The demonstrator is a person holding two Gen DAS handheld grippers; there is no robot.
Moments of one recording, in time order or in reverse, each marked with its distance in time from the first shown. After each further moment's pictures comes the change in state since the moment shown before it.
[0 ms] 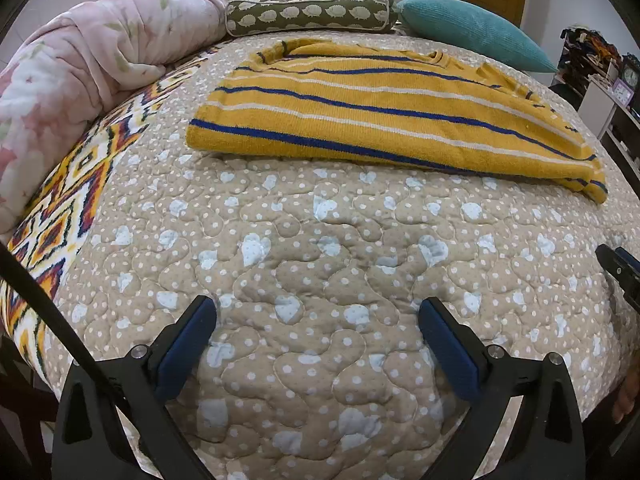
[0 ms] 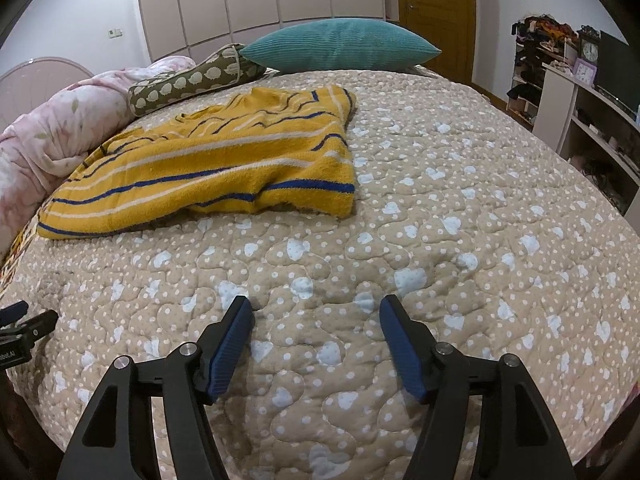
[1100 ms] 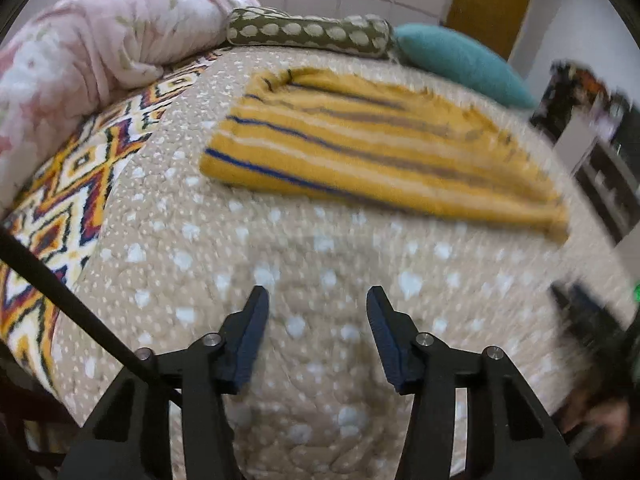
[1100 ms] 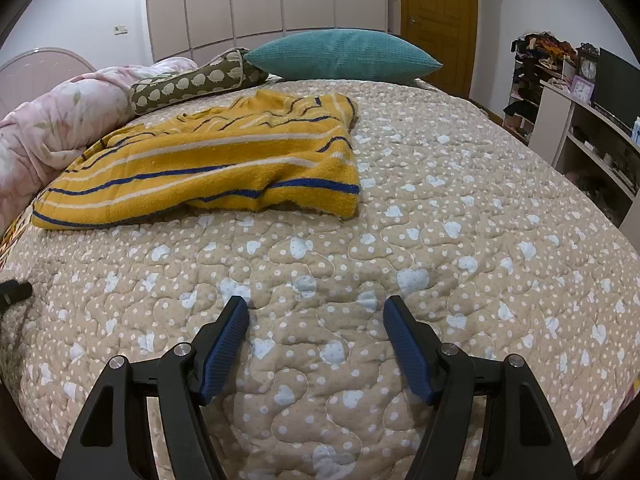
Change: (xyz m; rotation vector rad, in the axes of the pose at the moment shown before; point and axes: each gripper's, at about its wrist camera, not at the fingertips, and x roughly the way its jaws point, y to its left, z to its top) left arm -0.026 0.032 0.026 -0.112 -0.041 -0.140; right arm -0.001 0.007 -0.008 -0.034 -0.045 -0.032
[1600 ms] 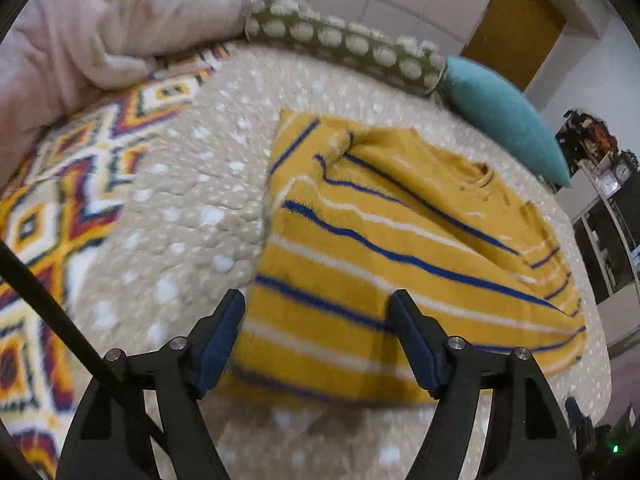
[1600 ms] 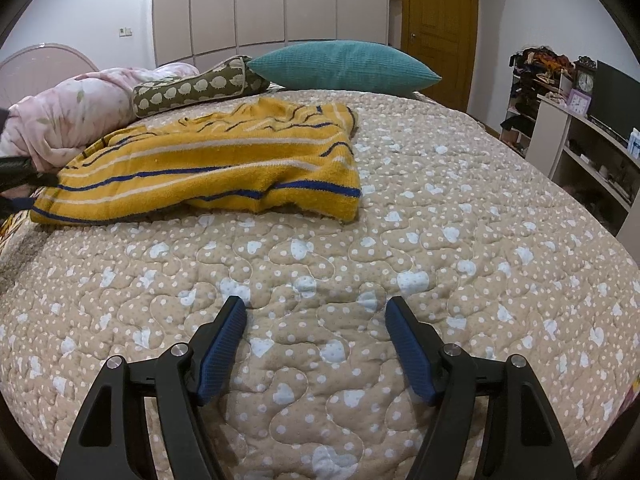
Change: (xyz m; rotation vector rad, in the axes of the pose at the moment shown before) left arm 0.098 0.064 0.121 -0.104 0.047 -0.071; right arm -0.002 0.004 -0.007 -0.027 -0.049 -0.025
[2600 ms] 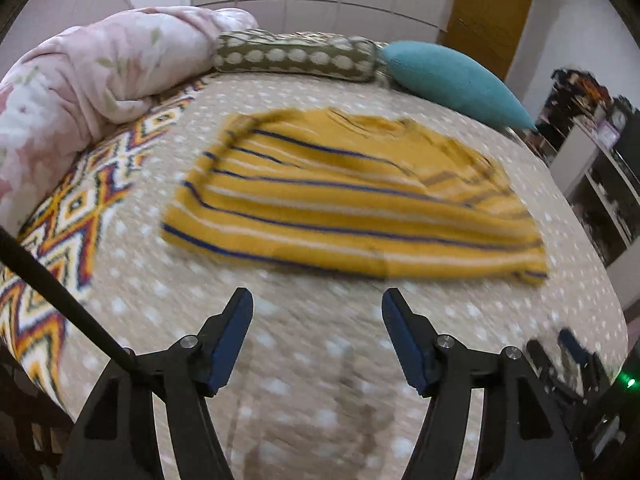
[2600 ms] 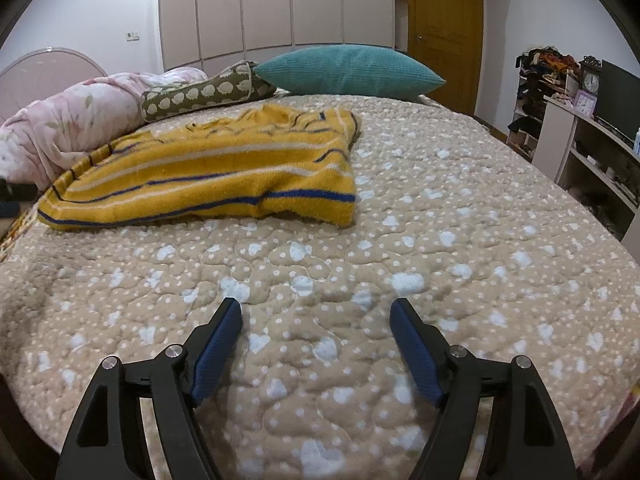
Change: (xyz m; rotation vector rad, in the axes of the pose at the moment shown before) left arm -0.096 -0.137 -0.111 0.145 -0.082 0.118; right arm -0.012 -0.011 0.000 -0.002 -0.027 0.041
